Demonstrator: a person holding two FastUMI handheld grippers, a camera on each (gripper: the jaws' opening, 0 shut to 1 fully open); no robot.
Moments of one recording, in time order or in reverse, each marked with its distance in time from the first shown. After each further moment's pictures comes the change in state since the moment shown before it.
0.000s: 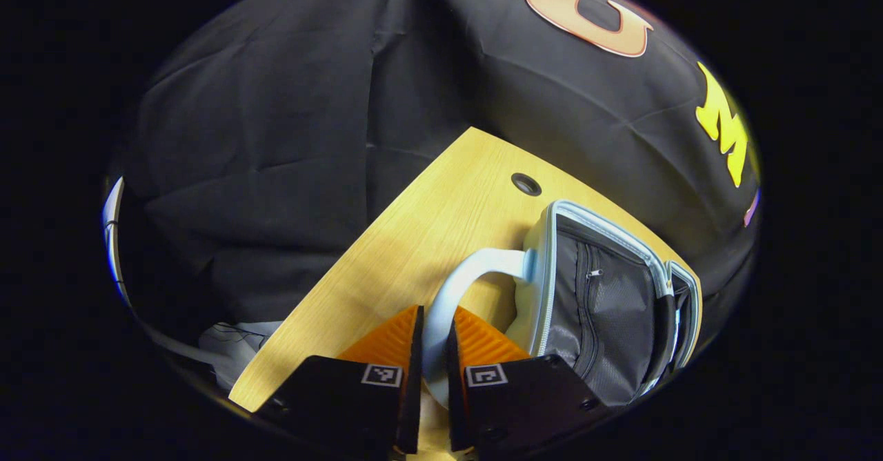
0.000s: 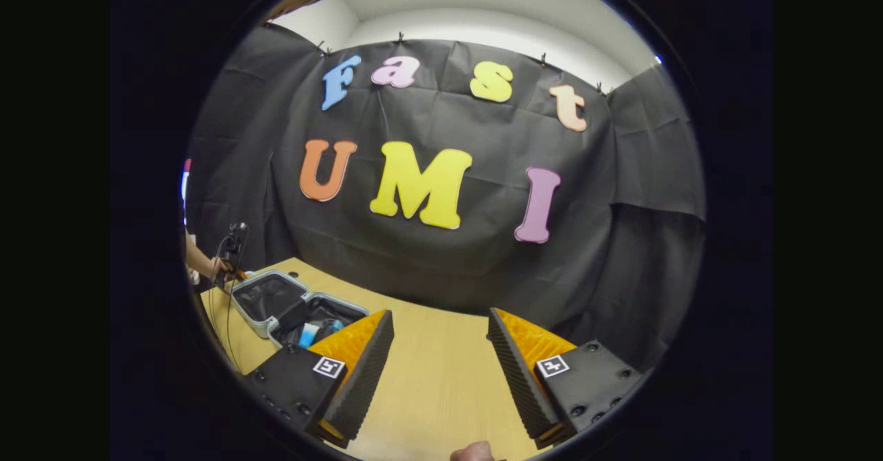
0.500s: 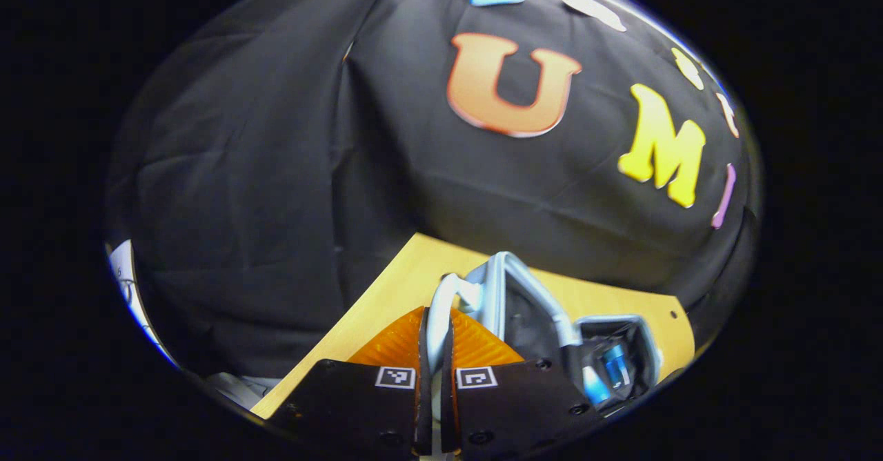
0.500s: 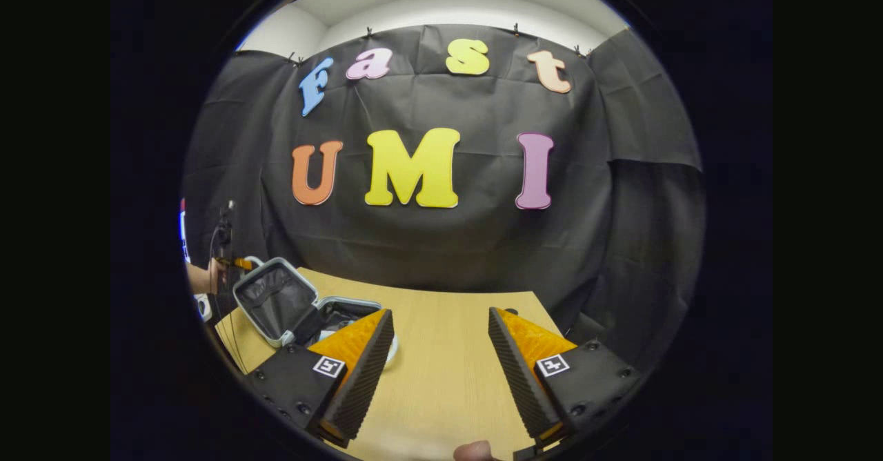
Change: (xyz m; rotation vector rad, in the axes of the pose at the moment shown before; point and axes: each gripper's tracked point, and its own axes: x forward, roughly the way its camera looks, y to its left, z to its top) left arm -0.153 -0.113 0.108 0.142 -0.404 -0.129; right arm 0.007 0.001 -0.011 0.163 0.045 0.025
